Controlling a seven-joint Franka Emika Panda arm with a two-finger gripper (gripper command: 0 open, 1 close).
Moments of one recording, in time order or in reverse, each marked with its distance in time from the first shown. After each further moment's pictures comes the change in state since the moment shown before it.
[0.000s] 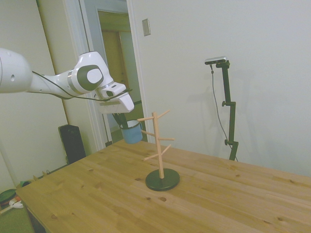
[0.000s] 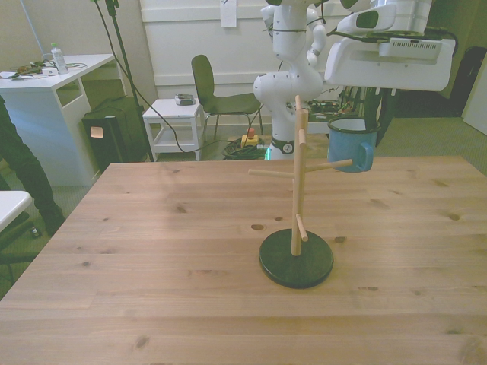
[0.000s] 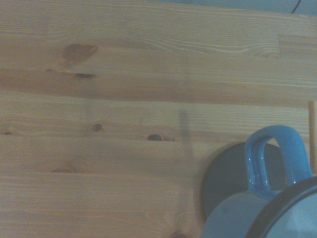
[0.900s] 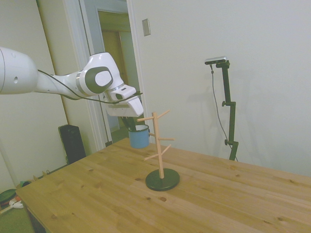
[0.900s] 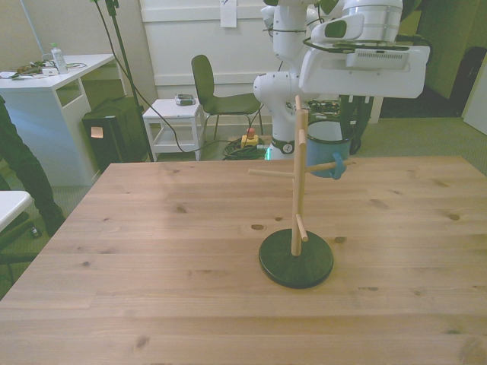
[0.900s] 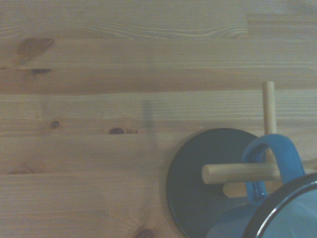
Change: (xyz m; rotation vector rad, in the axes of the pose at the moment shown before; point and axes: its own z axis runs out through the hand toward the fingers) arm 0.034 0.038 0.020 -0.016 -0.029 0.068
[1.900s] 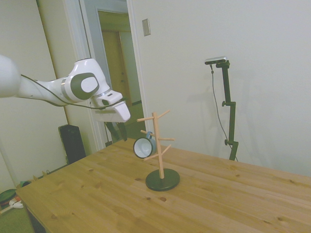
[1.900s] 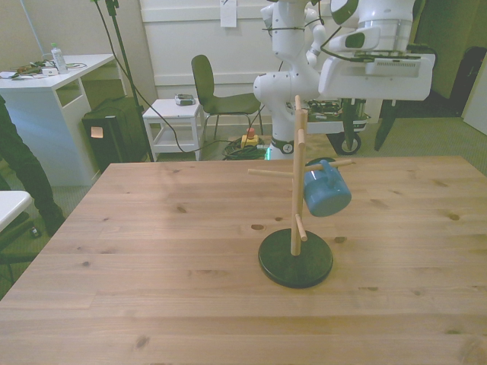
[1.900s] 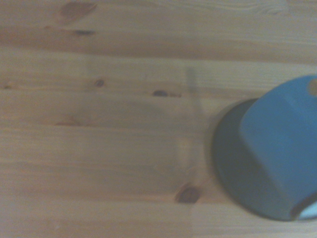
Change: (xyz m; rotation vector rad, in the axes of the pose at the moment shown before) arm -0.093 0.004 0.015 0.007 -0.018 -0.089
